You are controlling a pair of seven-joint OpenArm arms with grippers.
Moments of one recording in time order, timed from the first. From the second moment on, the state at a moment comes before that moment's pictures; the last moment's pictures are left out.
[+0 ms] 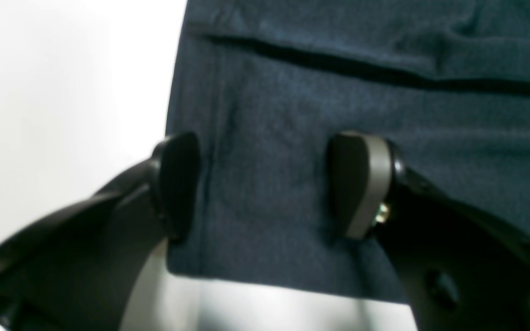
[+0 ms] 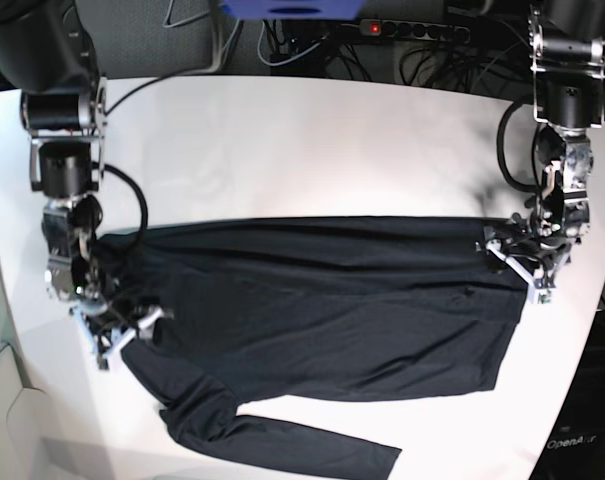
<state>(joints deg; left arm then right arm) -12.5 -25.2 0.8 61.9 -21.0 -5.2 33.4 26.8 15.1 0.4 49.0 16.7 17.0 -25.3</state>
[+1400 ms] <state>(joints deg) 0.0 -29.4 -2.4 67.0 -23.8 -13.8 25.8 1.5 16.9 5.8 55.0 20.5 19.6 2.0</state>
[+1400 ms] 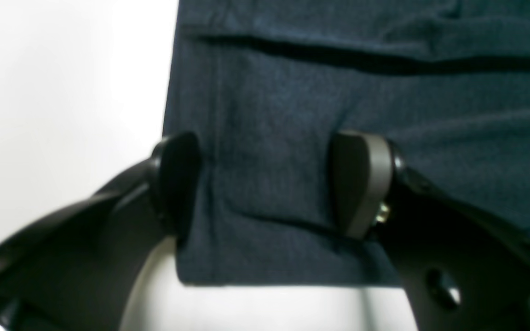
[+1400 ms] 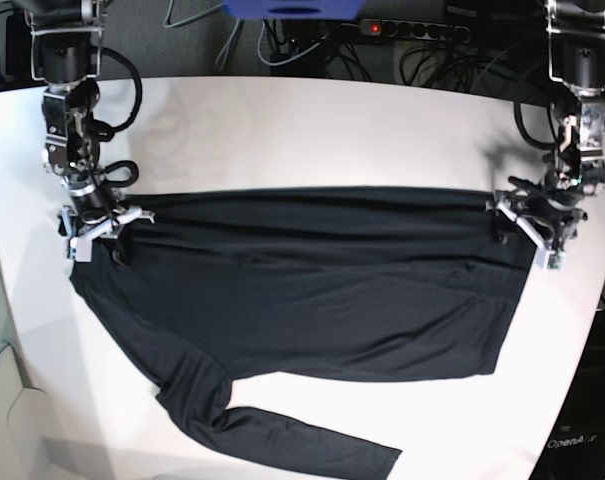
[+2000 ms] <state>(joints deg) 9.7 -29.3 -6.4 75.8 -23.8 -13.3 27.5 -14.6 17.2 5.9 69.0 19.5 18.8 5.4</state>
